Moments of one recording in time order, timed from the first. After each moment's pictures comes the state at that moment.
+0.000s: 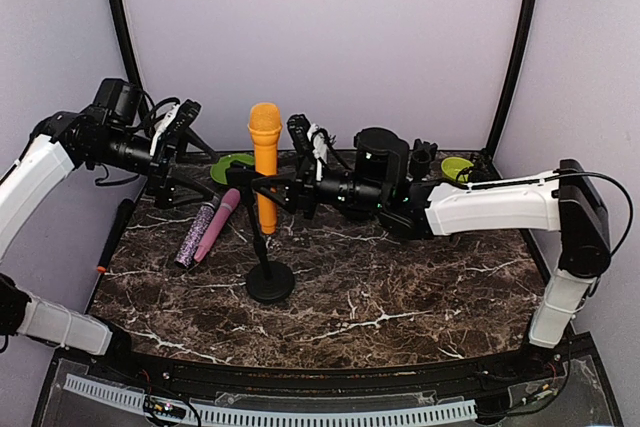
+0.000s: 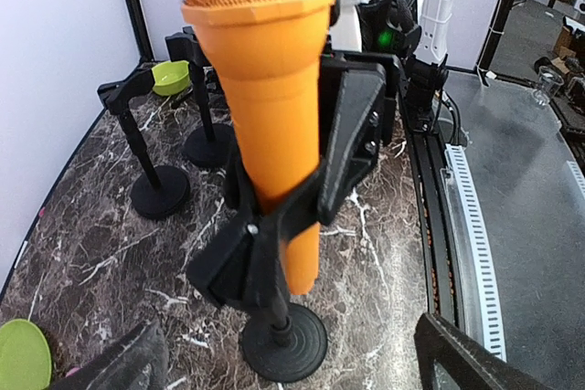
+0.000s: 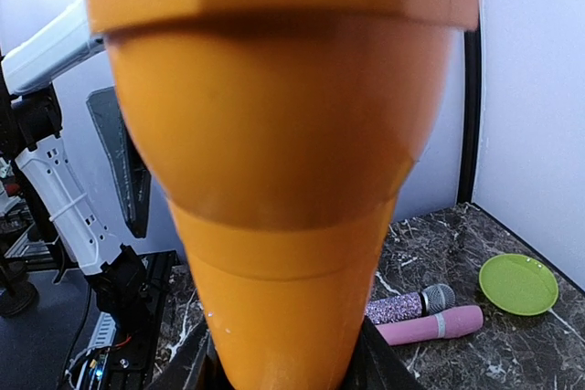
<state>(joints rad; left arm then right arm) -0.30 1.24 1.39 -0.99 0.95 0.73 1.01 1.77 1.26 0.57 -0.43 0.12</state>
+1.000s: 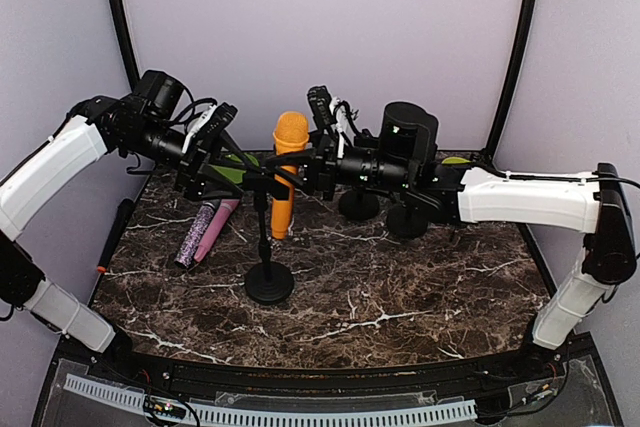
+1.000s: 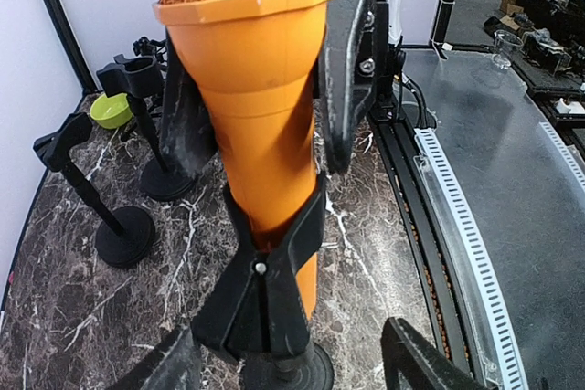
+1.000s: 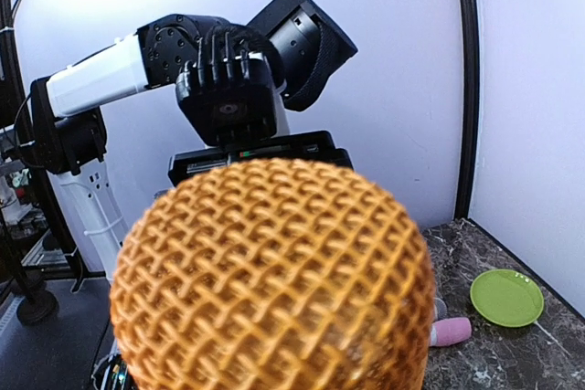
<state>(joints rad) -0.45 1.41 1.52 -1.00 0.97 0.84 0.99 1.63 1.28 0.43 -0.46 0.13</state>
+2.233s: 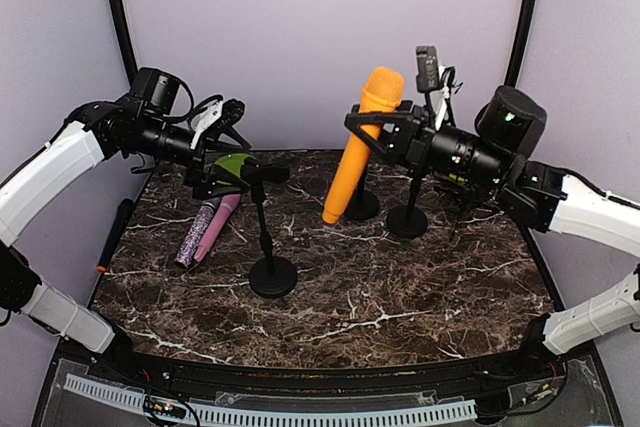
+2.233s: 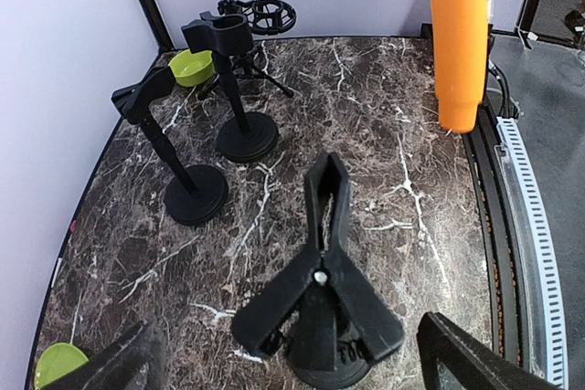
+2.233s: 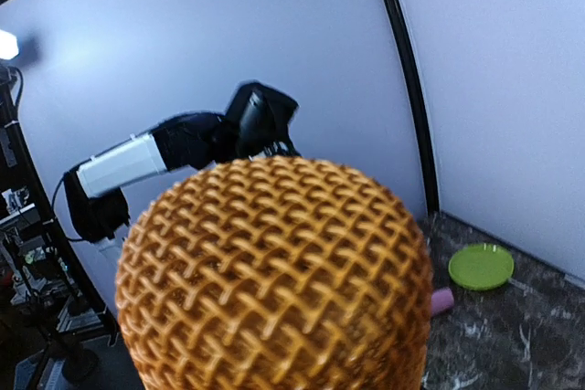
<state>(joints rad) -0.47 1.38 1.47 -0.83 0.74 0.71 0.94 1.19 1.10 0.30 -0.34 0.28</state>
